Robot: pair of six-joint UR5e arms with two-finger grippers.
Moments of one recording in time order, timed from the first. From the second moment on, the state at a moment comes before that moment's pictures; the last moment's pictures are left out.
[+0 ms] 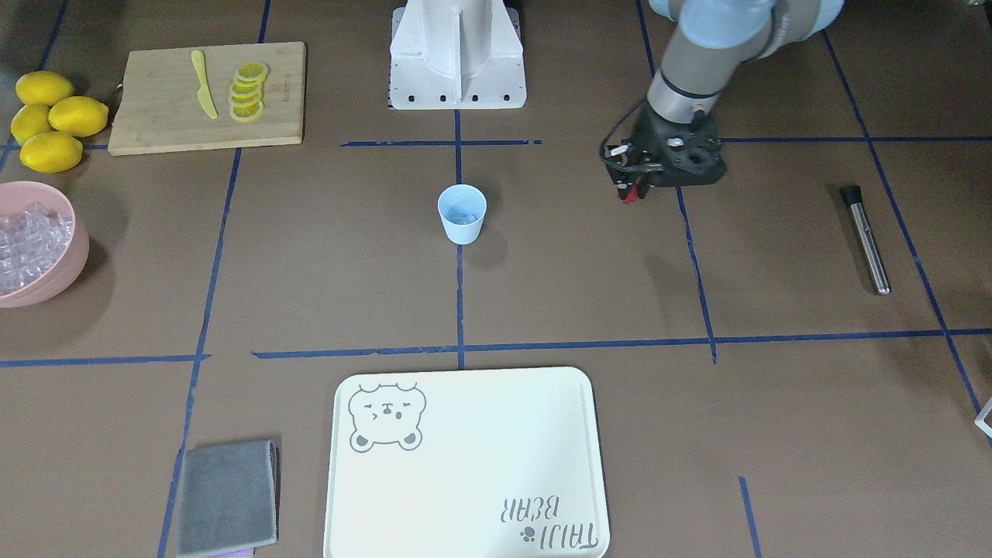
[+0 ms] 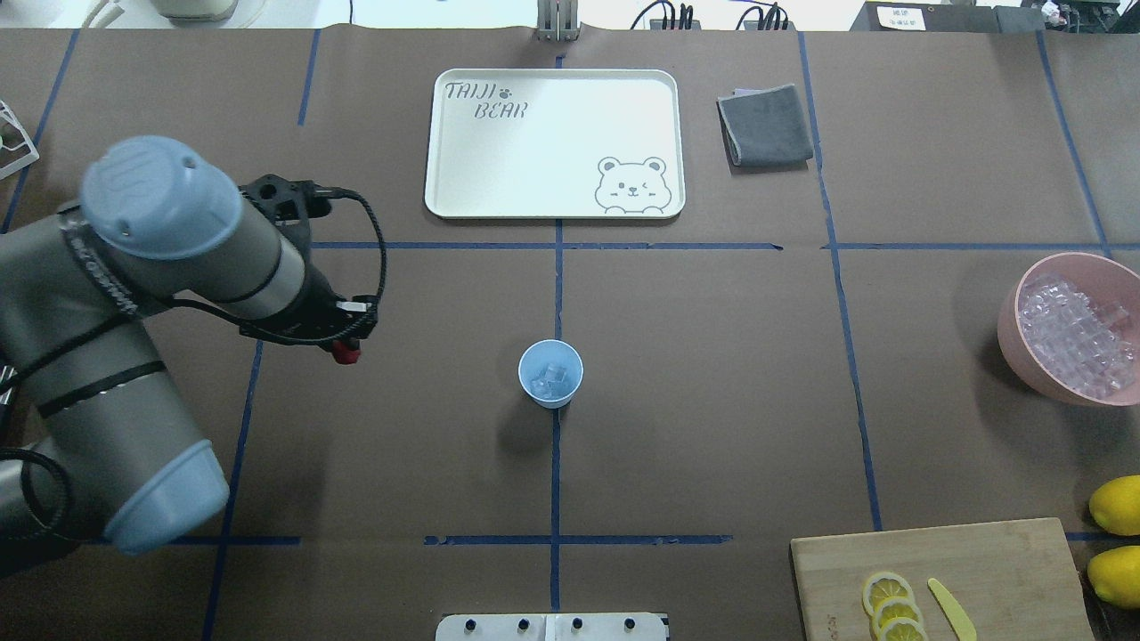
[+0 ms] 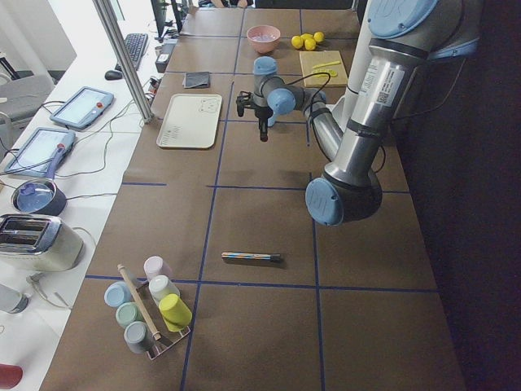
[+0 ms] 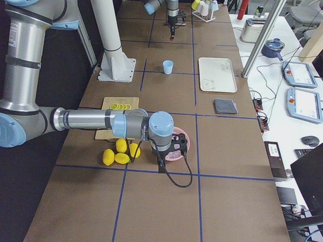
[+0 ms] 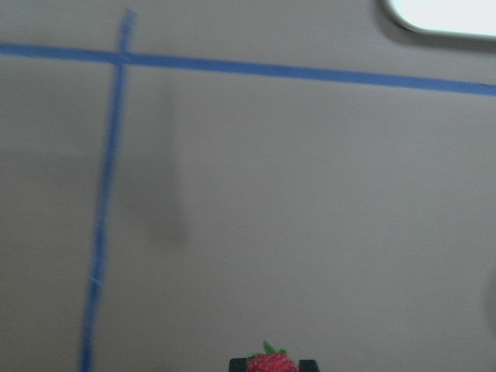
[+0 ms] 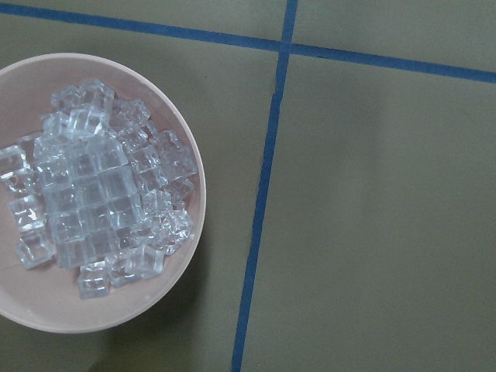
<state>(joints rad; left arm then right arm) -0.61 -2.04 -2.01 -1.41 -1.95 -1.24 1.58 -1.80 1.85 -1.65 2.35 -0.17</state>
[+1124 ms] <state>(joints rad) -0.46 -2.43 -1.78 -1.32 -1.80 -1.44 1.59 -1.81 1.85 -1.65 2.35 -0.17</state>
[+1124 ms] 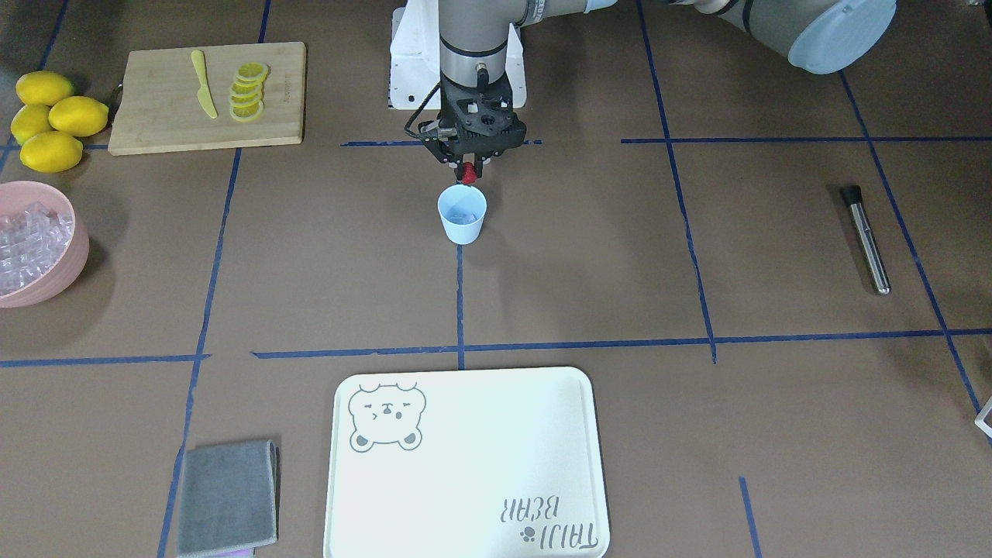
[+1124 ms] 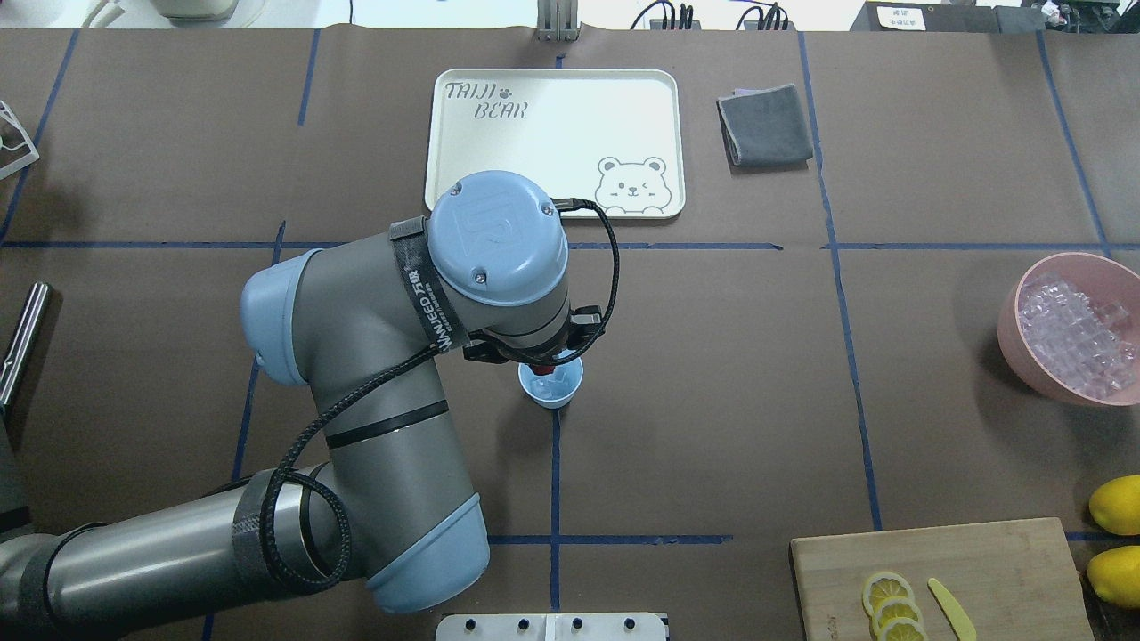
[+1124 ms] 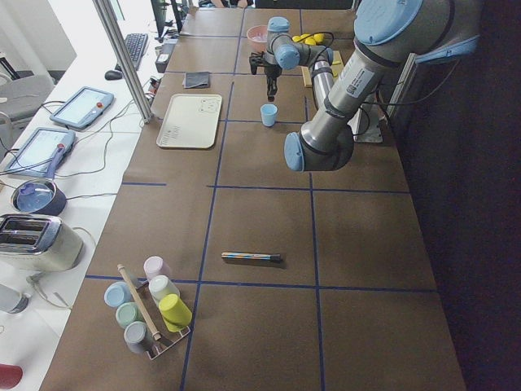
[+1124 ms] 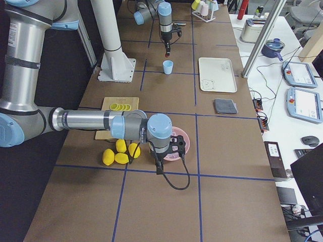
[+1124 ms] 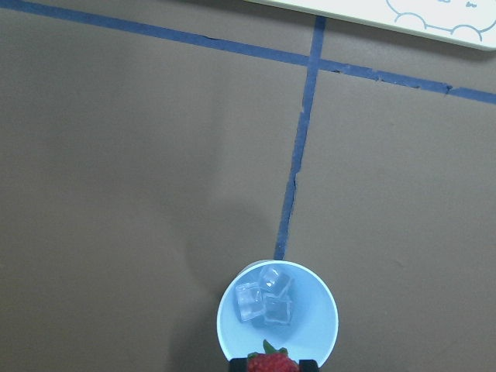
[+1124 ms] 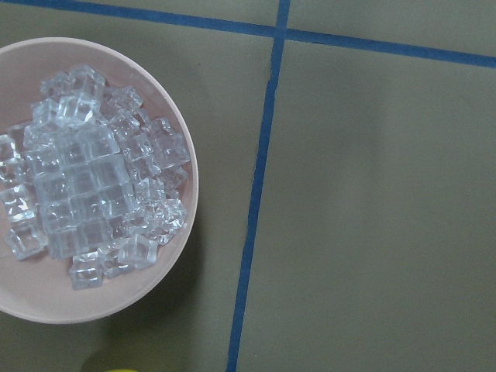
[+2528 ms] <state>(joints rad) -0.77 -1.85 -2.15 -1.33 -1.98 -0.81 1.58 -1.81 1.85 -1.65 2.35 -0.17</state>
